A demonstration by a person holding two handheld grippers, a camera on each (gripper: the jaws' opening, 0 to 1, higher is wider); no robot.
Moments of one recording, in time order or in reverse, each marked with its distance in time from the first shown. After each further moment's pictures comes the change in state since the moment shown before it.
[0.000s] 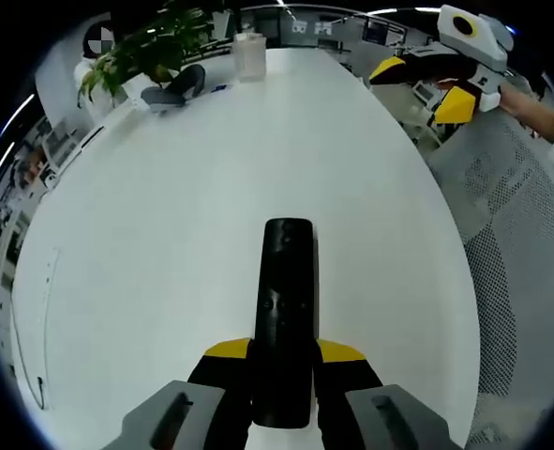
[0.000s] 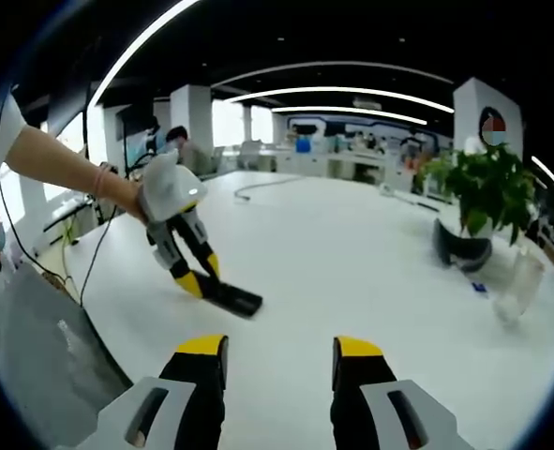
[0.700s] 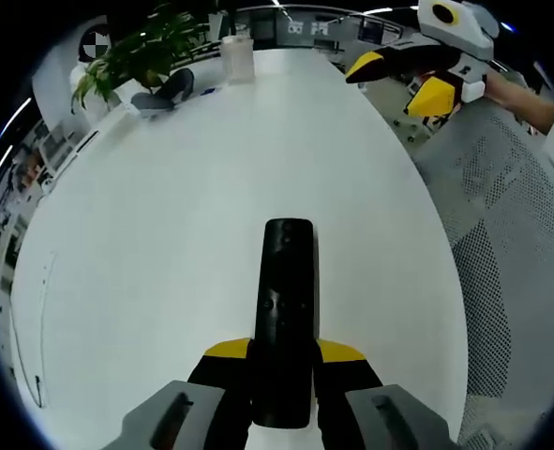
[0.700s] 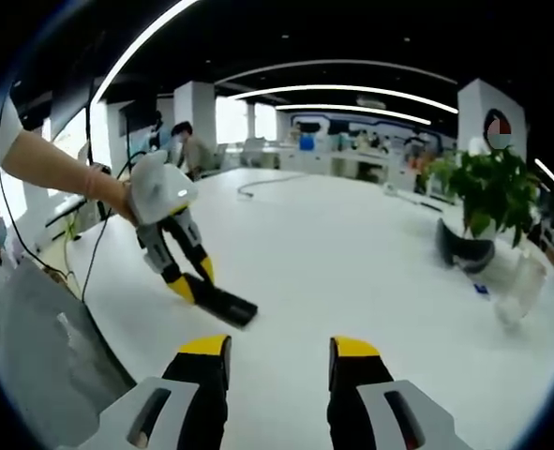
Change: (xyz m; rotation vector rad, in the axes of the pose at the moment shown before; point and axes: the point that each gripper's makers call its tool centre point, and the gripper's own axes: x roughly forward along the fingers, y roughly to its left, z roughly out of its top) left arm 0.000 -0.021 0.000 0.006 -0.008 -0.006; right arm 0.001 0.004 -0.002 -0.015 0.013 0.012
